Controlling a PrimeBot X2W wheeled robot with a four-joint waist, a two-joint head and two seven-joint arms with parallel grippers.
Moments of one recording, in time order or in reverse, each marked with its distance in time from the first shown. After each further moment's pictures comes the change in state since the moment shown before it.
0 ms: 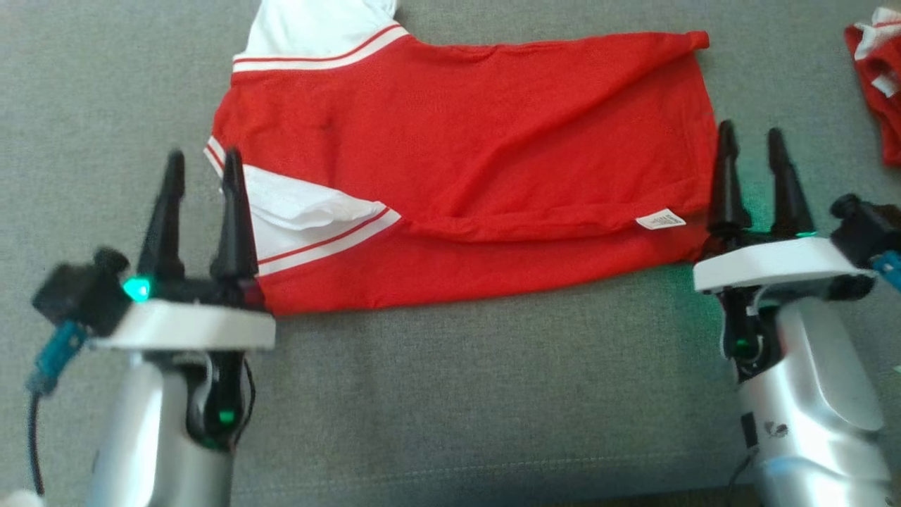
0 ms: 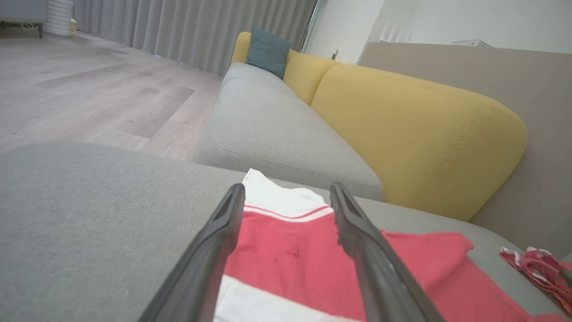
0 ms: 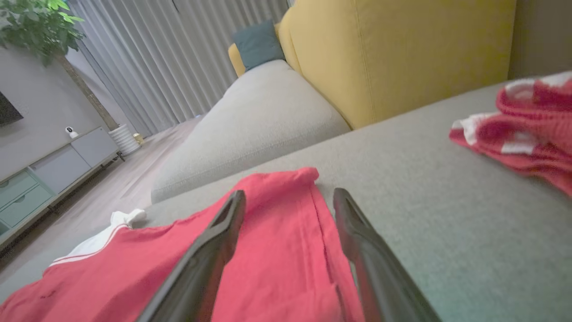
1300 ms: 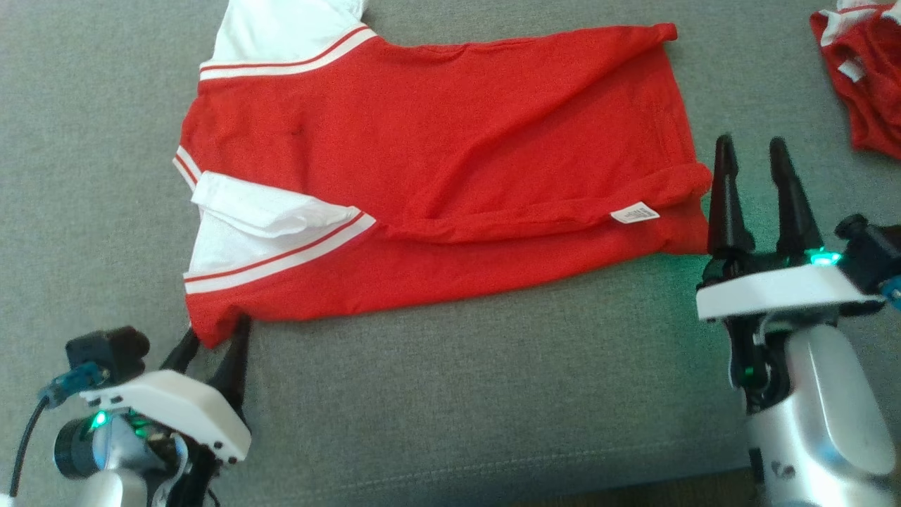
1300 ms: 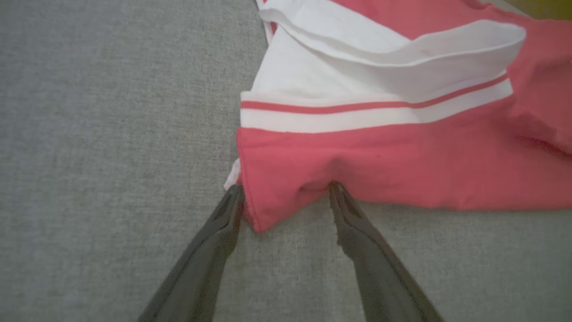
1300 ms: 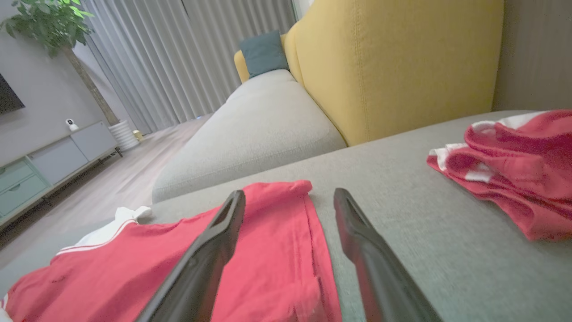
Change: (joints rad) left arm 0.298 0.112 0.006 -0.137 -0.072 0.157 0.546; right arm 0.116 0.001 0.003 -0.220 -0.052 0.000 0.065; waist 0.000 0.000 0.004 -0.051
